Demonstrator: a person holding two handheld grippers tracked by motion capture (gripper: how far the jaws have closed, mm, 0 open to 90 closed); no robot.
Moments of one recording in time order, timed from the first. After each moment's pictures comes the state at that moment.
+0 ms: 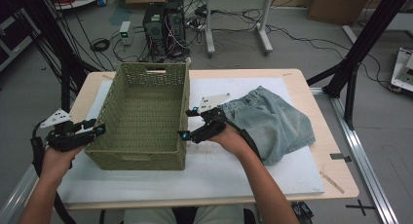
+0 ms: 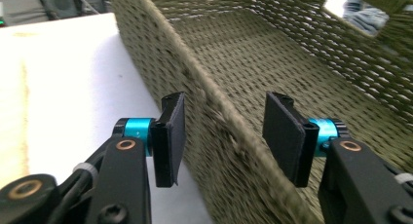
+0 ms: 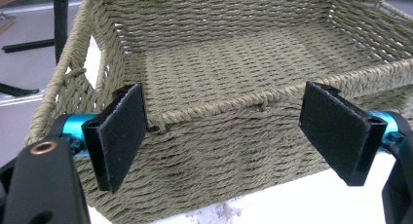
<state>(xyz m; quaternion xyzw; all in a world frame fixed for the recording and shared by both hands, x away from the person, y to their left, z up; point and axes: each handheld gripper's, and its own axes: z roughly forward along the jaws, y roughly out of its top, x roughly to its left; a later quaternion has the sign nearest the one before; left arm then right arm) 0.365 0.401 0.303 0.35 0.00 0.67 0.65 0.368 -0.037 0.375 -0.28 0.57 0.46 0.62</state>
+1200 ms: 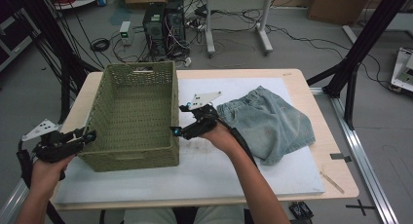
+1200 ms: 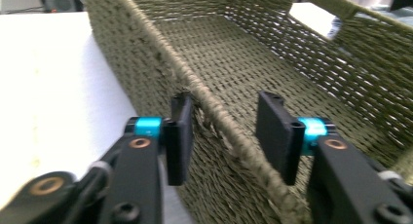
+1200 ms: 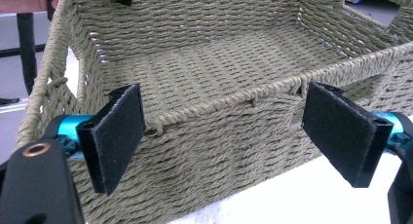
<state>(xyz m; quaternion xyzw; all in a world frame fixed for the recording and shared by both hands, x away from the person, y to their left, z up) 0.372 0.421 0.274 0.33 0.00 0.65 0.68 0.369 -0.014 0.383 -0.28 0.54 0.47 0.64</state>
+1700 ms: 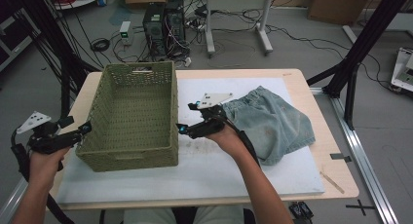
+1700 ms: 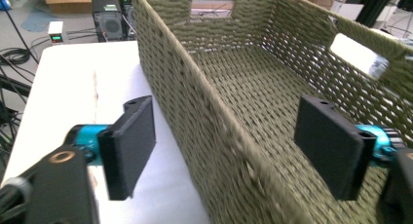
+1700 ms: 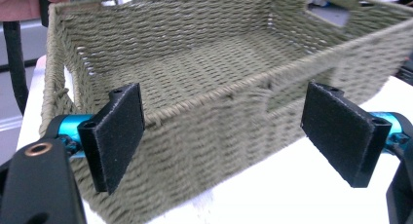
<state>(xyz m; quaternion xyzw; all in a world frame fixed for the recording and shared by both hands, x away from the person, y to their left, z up) 0.352 0.424 0.288 0.26 0.01 0.67 0.69 0.358 -0.038 0.368 -0.26 0.51 0.51 0.64</state>
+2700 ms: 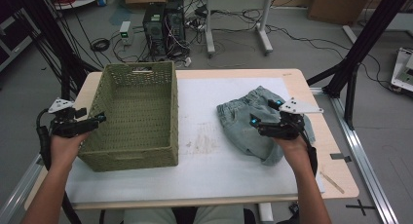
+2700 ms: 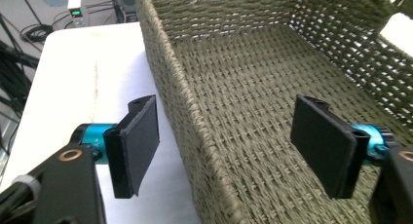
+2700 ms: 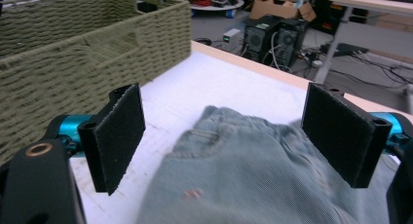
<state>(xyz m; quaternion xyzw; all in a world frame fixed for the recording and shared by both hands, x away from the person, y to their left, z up) 0.353 0.392 0.332 0.27 0.10 0.69 0.66 0.352 -0.220 0.328 -0.11 0.34 0.62 0.69</state>
